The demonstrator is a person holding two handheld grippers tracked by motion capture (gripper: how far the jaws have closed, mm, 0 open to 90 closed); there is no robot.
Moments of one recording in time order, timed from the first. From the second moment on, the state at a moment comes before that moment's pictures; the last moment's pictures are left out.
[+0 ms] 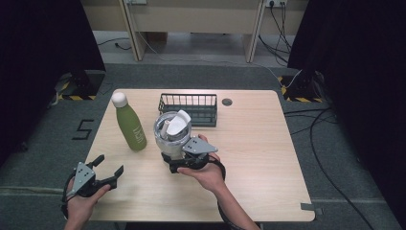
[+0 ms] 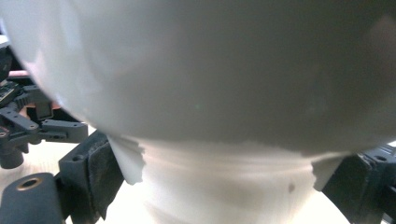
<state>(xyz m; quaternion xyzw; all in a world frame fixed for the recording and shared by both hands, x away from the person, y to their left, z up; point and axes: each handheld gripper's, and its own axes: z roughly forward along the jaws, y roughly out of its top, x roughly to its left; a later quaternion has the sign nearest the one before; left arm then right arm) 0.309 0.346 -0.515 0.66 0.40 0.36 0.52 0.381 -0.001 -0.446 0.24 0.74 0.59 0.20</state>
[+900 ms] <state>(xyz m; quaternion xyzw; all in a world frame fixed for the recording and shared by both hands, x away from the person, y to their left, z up) 0.310 0.346 -0.515 0.66 0.40 0.36 0.52 0.402 -0.033 -0.429 0.28 0.71 0.59 0.25</state>
